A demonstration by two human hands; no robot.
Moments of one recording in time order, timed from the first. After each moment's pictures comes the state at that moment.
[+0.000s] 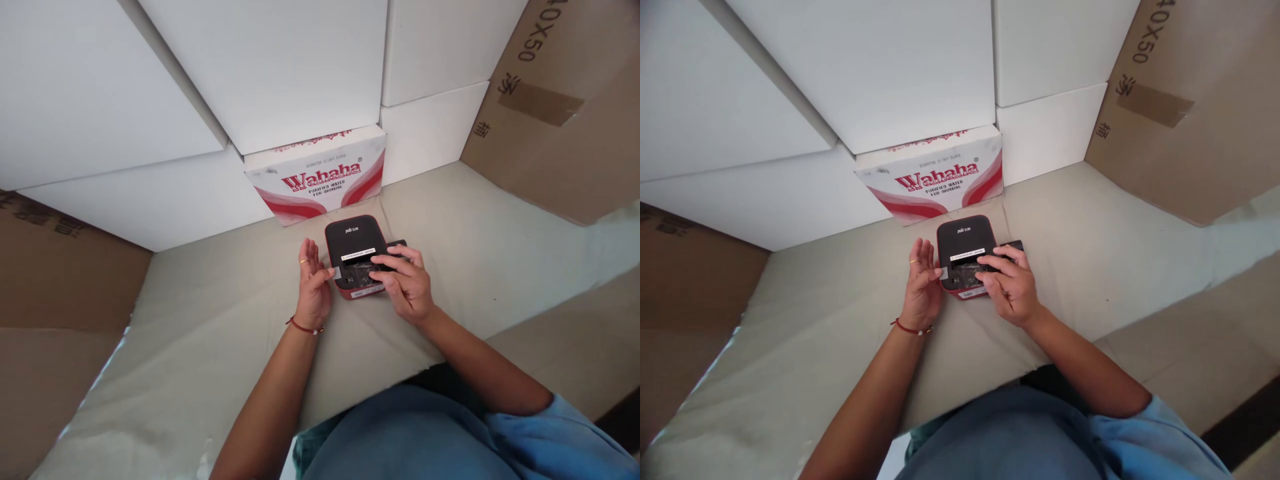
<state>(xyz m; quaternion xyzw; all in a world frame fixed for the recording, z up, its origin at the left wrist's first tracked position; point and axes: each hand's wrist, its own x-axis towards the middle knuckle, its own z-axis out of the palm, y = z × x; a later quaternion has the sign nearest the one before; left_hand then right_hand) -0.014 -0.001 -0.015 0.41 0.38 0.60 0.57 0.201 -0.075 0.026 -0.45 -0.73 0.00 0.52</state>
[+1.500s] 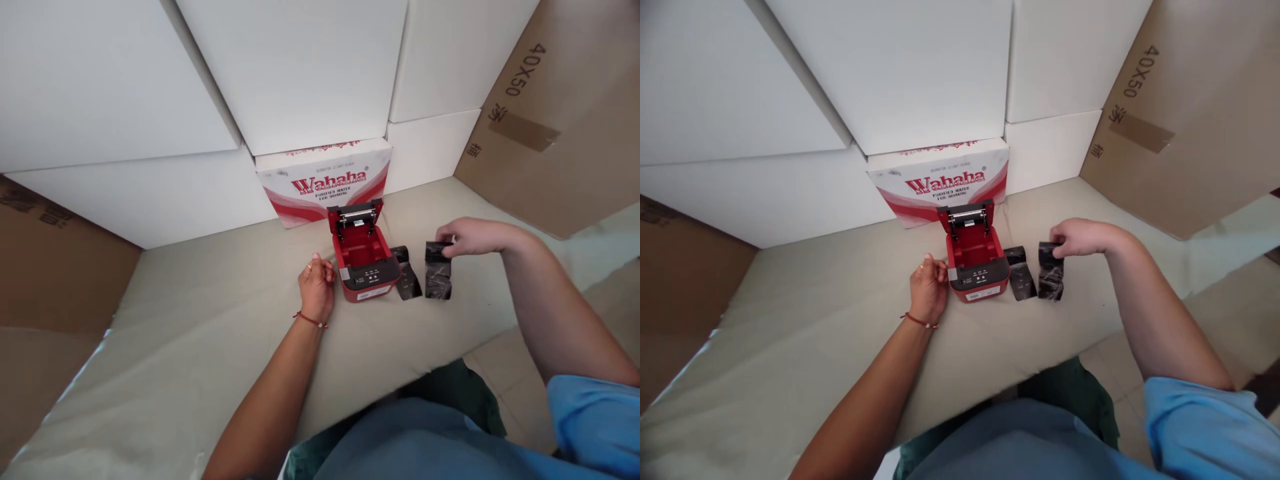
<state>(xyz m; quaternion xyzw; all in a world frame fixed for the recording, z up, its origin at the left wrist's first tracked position) -0.003 0.019 -0.030 0.27 0.36 0.66 0.60 0.332 -0.001 0.153 -0.65 -0.71 0.21 -0.14</state>
